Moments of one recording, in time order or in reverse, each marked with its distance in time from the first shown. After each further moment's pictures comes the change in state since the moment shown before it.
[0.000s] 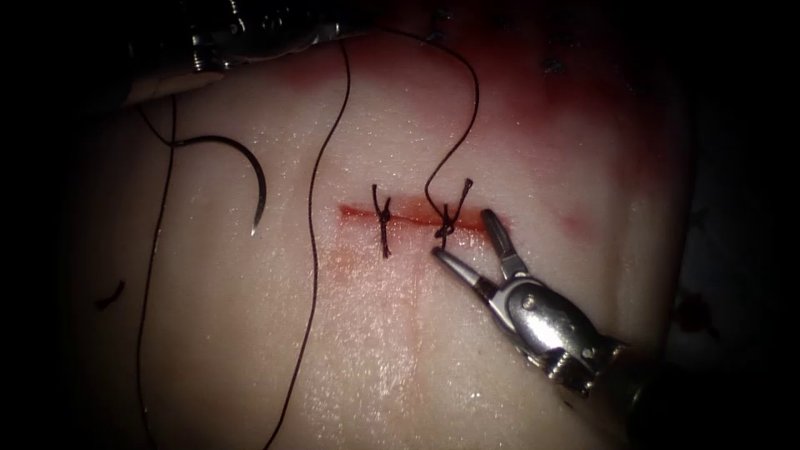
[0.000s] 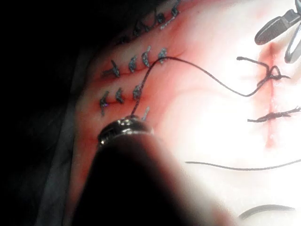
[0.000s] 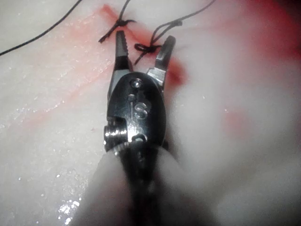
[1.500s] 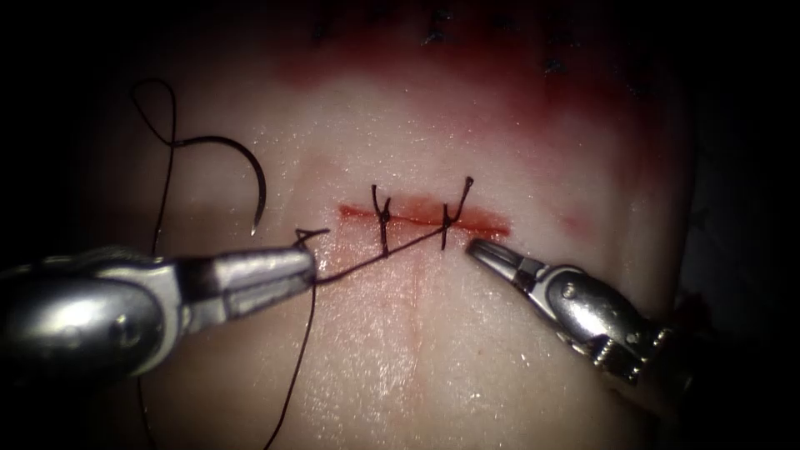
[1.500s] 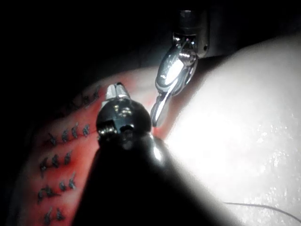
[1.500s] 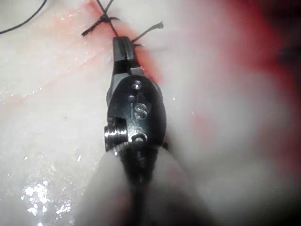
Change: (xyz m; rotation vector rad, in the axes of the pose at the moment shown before) right arm 0.004 0.003 -0.002 0.305 0.019 -0.153; left arm 0.013 0.016 -0.028 -0.015 0.393 0.016
